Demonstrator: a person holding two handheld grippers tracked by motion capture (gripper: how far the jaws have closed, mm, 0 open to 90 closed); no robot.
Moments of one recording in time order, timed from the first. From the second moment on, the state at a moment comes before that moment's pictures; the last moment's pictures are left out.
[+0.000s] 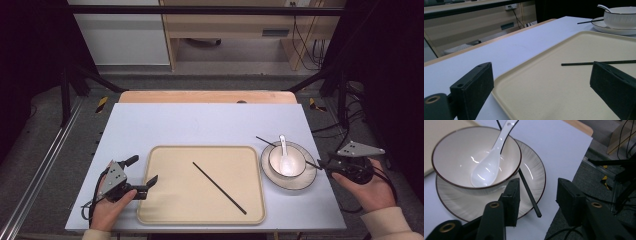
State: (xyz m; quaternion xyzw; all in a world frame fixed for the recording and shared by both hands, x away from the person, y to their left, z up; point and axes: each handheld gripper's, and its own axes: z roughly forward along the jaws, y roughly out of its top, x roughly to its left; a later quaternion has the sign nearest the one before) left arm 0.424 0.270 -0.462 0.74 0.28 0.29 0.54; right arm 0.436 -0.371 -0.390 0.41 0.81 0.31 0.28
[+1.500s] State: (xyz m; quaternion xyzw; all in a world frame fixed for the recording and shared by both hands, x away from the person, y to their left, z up) left arm 0.424 0.271 -0.462 0.74 0.28 0.29 0.54; right arm 0.462 -0.357 -0.424 0.41 0.82 0.32 0.26
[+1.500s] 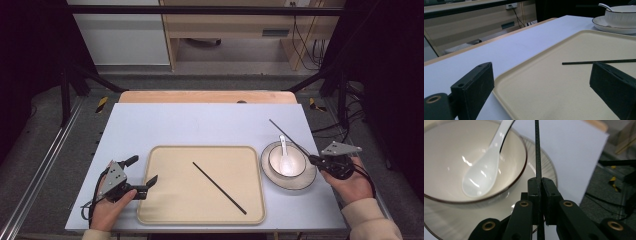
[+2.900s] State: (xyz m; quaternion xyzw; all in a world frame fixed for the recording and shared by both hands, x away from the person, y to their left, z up) left arm 0.423 0.269 -0.459 0.74 0.28 0.29 0.54; right arm 0.398 -0.158 -0.459 0.35 0.87 0.33 0.13
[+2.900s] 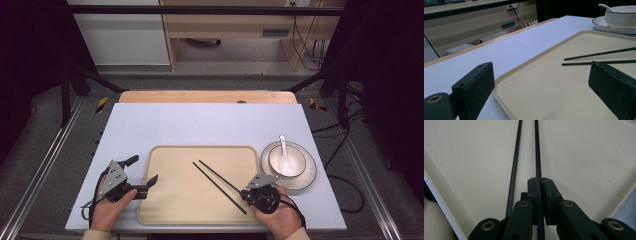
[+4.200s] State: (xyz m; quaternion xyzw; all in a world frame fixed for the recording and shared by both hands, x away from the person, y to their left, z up) left arm 0.457 0.149 -0.451 0.85 0.31 0.15 0.40; right arm 0.370 -0.223 -0.439 0.38 0.79 0.42 0.24
